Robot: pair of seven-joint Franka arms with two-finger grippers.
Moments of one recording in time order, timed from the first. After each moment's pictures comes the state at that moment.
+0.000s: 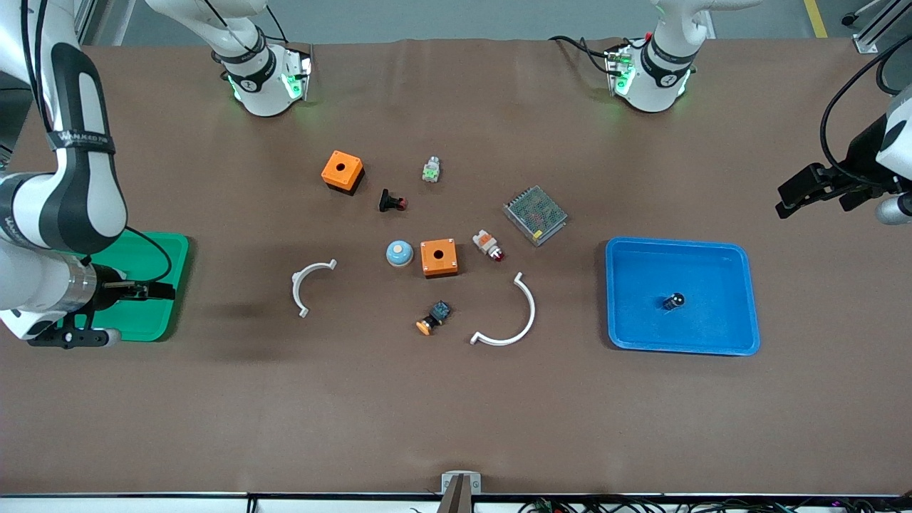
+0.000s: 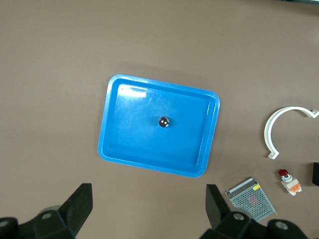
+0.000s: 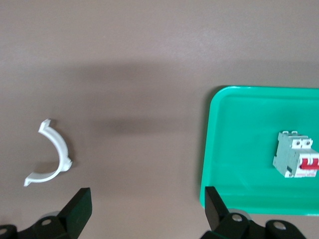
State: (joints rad) left arm -0.01 0.02 -0.05 -1.56 0.00 1.65 -0.17; right arm -0.01 0.42 -0.06 -1.52 0.02 1.76 -0.07
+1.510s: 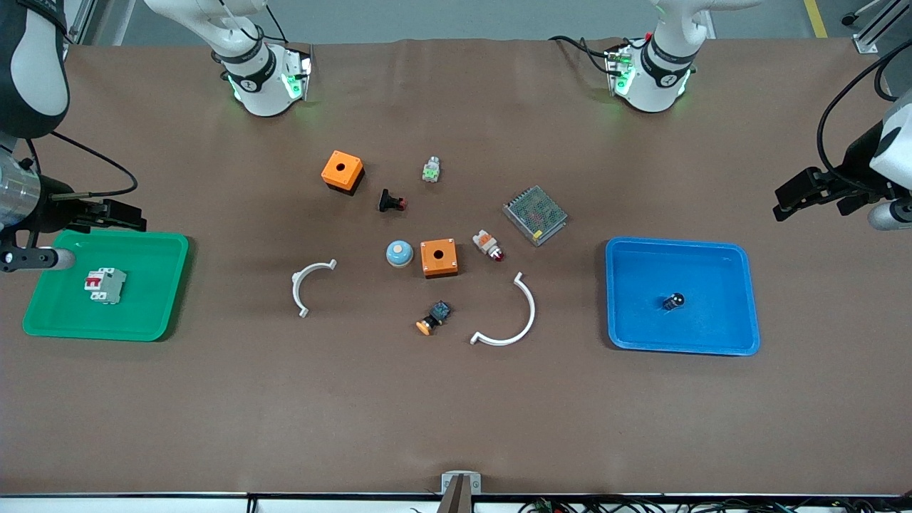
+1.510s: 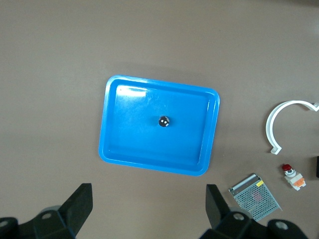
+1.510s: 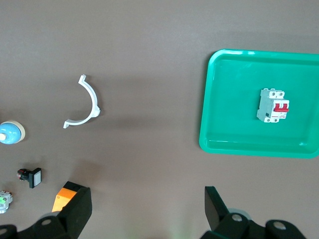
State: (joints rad) left arm -0.01 0.04 -0.05 -1.55 0.00 1.65 -0.11; right arm 0.02 0.16 -0.08 -1.56 0.02 1.54 -0.06
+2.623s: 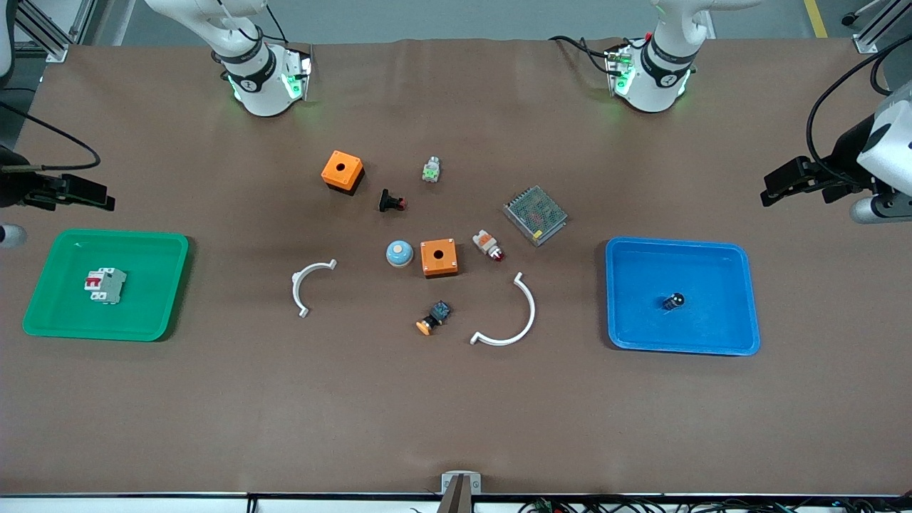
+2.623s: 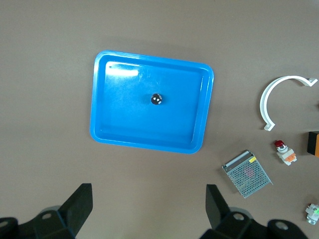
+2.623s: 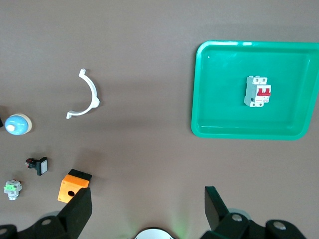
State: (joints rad) left arm -0.01 0.04 -0.05 -1.55 -0.04 1.56 -0.12; right arm -0.01 0.11 -0.07 -1.47 0.02 1.42 -0.07
